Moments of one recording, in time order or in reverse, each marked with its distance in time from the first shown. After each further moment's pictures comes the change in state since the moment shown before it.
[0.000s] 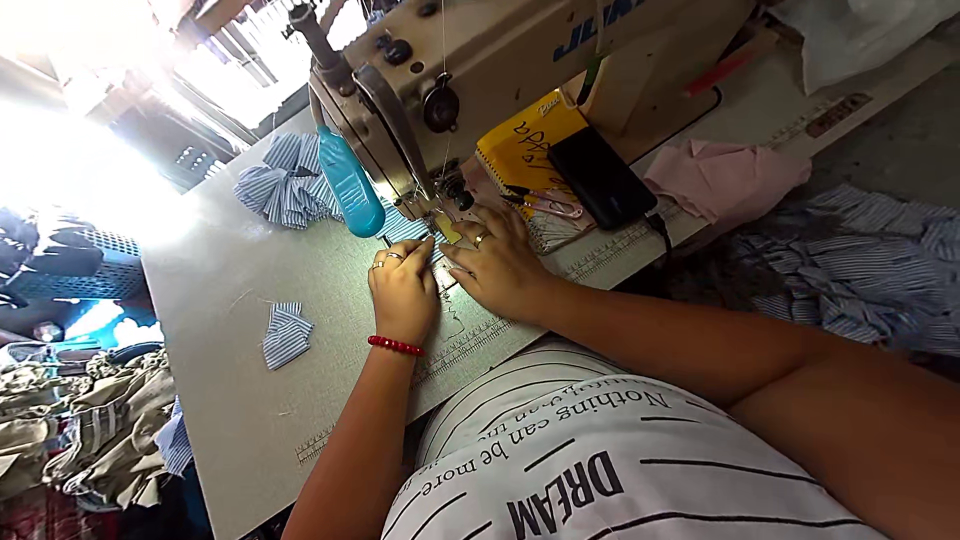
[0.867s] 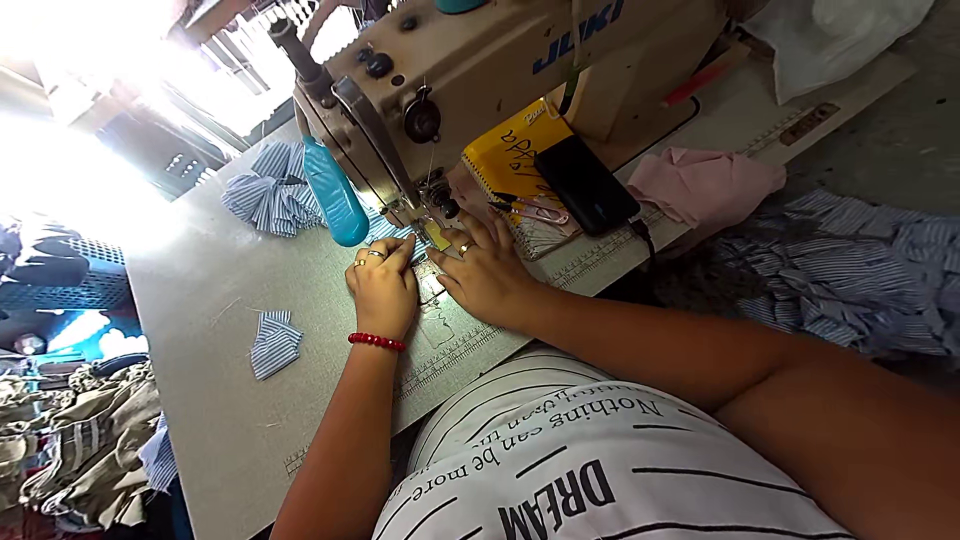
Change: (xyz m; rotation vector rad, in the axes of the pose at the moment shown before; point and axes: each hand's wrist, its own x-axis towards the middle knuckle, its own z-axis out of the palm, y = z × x) left_hand 0.012 -0.013 0.001 0.073 -0.030 -0.007; right_hand -0.001 -0.004 0.004 -0.110 0.005 0.004
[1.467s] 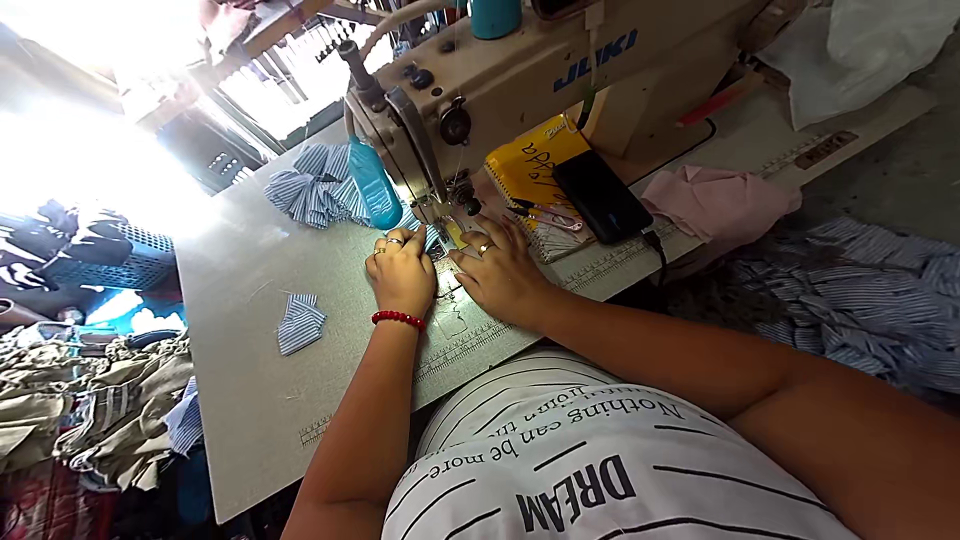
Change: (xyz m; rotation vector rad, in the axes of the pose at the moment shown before) left_hand 0.011 0.004 0.001 0.099 -0.020 -0.193; right_hand -0.001 0.001 0.002 0.011 0.047 -0.057
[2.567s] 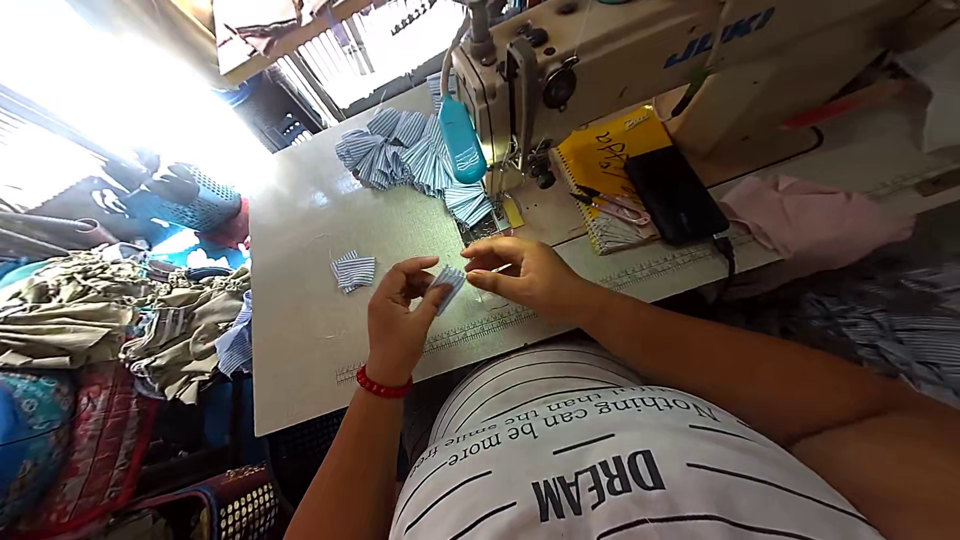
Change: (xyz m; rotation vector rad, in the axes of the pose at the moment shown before) left_hand -0.113 -0.023 -0.078 -0.906 0.161 -0.007; right_hand -0.003 -0.045 -0.039 1.077 -0.184 0.069
